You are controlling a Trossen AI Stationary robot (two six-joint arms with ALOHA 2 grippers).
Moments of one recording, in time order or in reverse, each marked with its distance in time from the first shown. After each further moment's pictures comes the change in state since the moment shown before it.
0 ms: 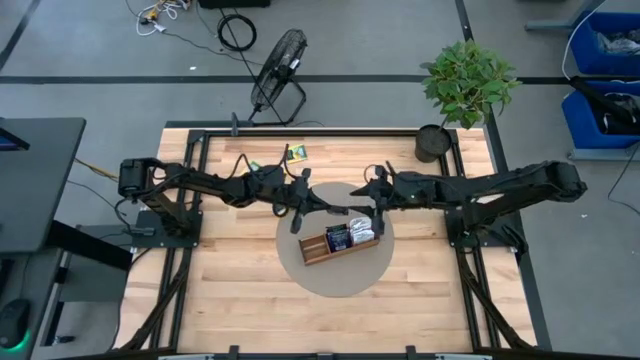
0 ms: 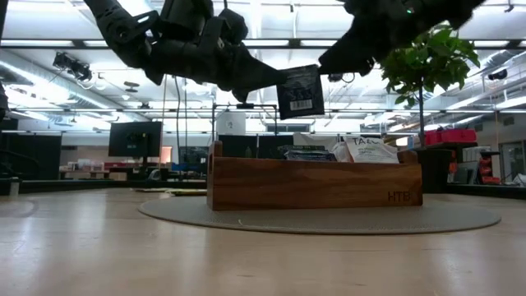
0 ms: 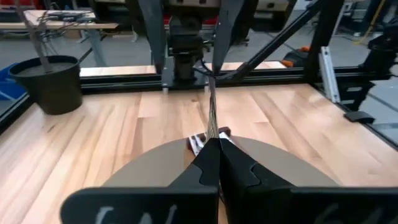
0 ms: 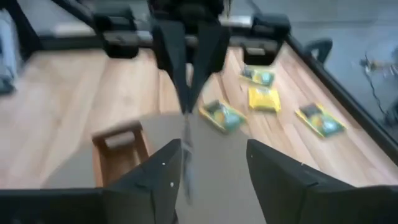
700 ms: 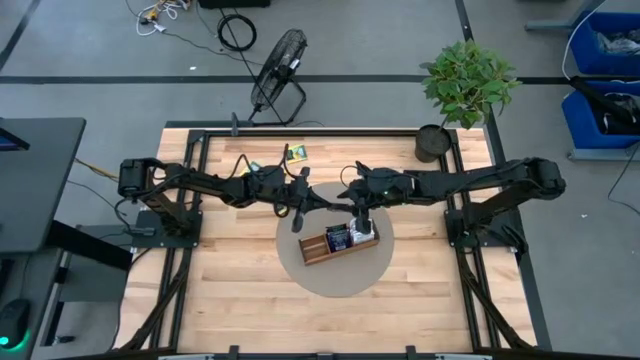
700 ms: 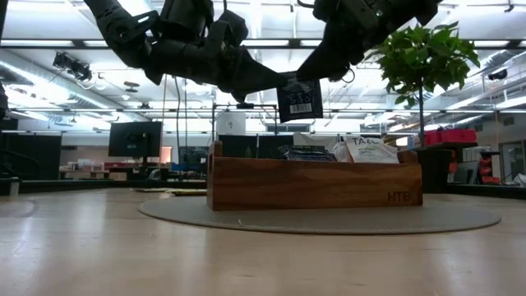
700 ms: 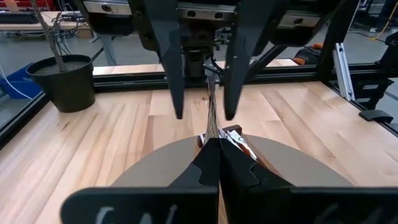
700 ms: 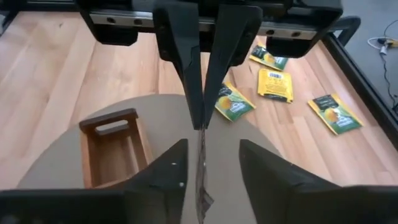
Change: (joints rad) left arm -0.005 0.000 0.000 -0.006 -0.044 0.014; right arm -0.020 0.199 0.201 -0.147 -0.050 -0.058
